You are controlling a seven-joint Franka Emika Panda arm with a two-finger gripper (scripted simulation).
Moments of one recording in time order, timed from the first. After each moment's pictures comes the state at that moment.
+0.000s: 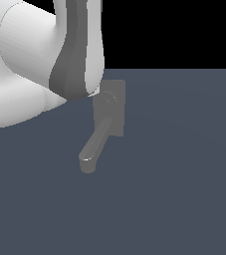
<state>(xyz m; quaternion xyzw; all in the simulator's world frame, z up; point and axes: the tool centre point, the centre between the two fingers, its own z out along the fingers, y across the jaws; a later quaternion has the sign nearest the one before) 0.039 0.124 0.242 0.08 0.71 -0.07 0.69</state>
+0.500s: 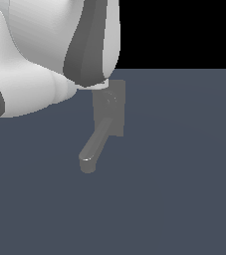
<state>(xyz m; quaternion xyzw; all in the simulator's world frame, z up) 0.032 0.100 0.258 0.08 0.72 -0.07 0.69</state>
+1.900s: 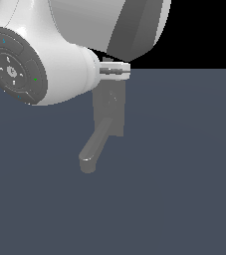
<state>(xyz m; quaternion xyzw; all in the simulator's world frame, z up) 0.016 0.046 0.283 0.07 0.72 -0.06 0.69</state>
